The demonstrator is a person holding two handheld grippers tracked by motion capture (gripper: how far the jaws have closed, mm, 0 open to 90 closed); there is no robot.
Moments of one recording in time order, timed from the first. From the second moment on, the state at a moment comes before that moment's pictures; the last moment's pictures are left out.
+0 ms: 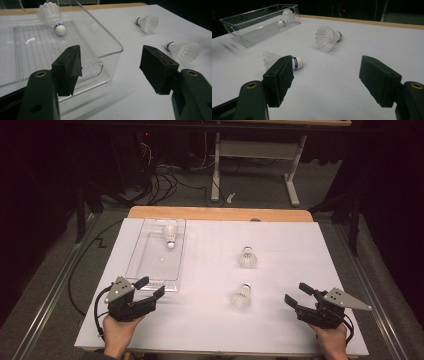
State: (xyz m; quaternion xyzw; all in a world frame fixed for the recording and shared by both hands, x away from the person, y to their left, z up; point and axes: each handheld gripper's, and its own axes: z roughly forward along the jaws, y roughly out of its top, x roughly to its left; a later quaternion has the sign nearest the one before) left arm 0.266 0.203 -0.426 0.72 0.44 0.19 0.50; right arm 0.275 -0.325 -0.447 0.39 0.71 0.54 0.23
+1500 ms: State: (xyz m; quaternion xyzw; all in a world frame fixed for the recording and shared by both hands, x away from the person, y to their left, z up) left arm 0.280 0.157 -0.425 0.76 0.39 0.16 0.50; right arm 0.274 -0.324 -0.447 0.38 0.72 0.53 0.22
